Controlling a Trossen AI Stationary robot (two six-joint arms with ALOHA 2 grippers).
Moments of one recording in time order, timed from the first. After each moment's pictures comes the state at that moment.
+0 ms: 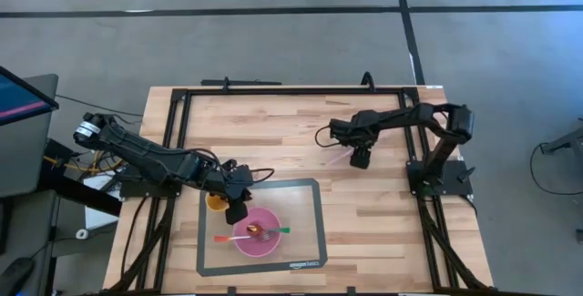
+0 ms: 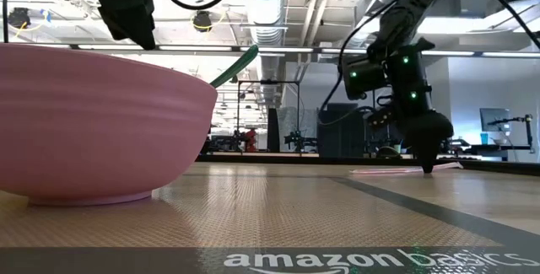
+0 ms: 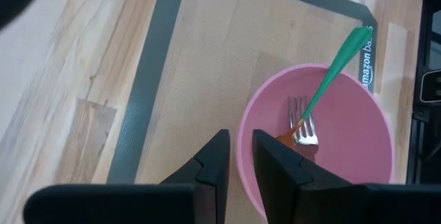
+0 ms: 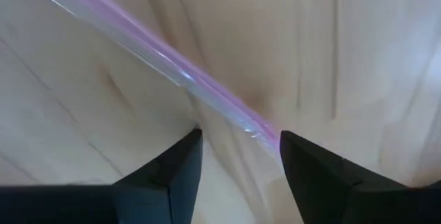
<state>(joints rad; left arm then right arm) -0.38 1.15 0.98 -0.67 -0.16 -0.58 -0.38 1.72 0.91 -0.91 0.30 -0.04</state>
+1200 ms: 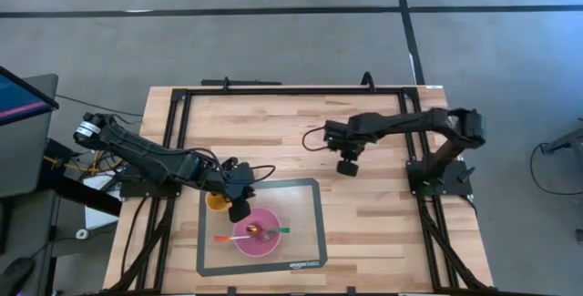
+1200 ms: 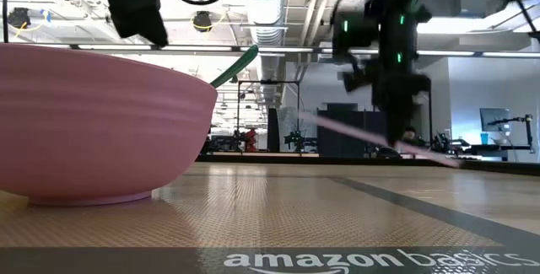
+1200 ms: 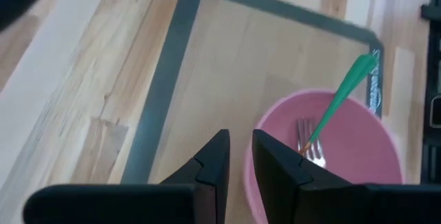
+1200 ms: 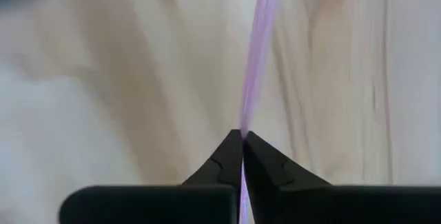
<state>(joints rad) -0.39 1.15 0.97 -0.63 -0.23 -0.58 -0.23 1.62 1.01 -0.86 0.07 0.03</state>
